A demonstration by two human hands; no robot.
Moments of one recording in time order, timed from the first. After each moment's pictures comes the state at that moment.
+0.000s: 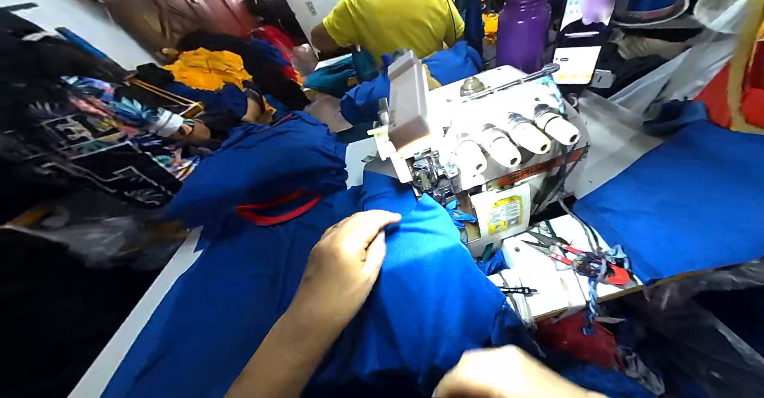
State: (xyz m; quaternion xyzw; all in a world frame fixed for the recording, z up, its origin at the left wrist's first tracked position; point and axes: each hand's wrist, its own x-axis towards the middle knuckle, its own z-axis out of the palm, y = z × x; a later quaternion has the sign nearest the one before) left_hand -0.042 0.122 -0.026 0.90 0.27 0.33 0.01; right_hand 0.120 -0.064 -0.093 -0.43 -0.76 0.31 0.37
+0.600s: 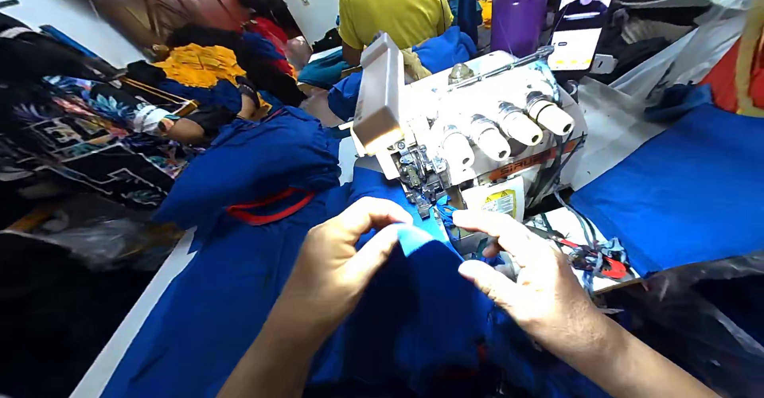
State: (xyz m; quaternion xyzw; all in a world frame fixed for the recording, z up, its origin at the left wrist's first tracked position) left_hand -0.030 0.097 0.004 0.86 0.21 0.38 0.26; right_hand 0.156 -0.017 -0.060 -0.52 -0.60 0.09 0.60
